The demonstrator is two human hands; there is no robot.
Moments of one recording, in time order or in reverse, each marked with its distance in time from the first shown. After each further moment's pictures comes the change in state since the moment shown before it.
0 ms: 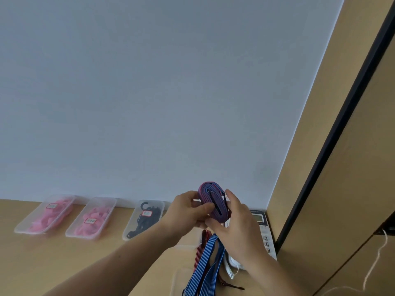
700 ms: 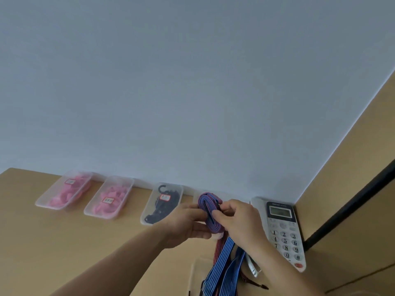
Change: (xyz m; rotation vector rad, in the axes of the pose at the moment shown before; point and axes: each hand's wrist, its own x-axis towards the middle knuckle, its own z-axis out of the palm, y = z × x) left_hand 0.026 -0.071 -0.071 -0.244 -0.155 -0.356; right_hand 0.040 0.006 0.073 0.079 -0.201 0.134
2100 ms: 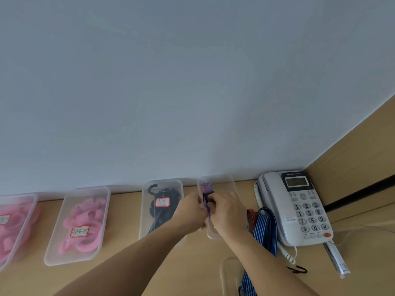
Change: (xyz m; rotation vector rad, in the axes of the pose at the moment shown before) left_hand 0.109 -0.014 -0.087 0.873 0.131 -0.139; right_hand 0.085 0.052 0.155 -0.469 0.207 0.140
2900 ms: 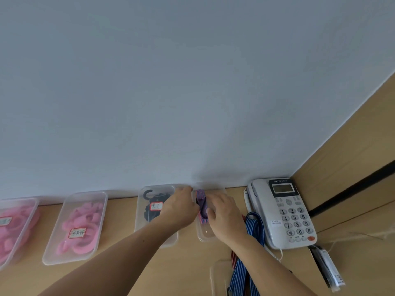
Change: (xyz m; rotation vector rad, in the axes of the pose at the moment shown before) left_hand -0.001 0.013 -0.013 0.347 0.198 0.122; right_hand -0.009 0.013 -0.032 0.124 -0.149 -0.097
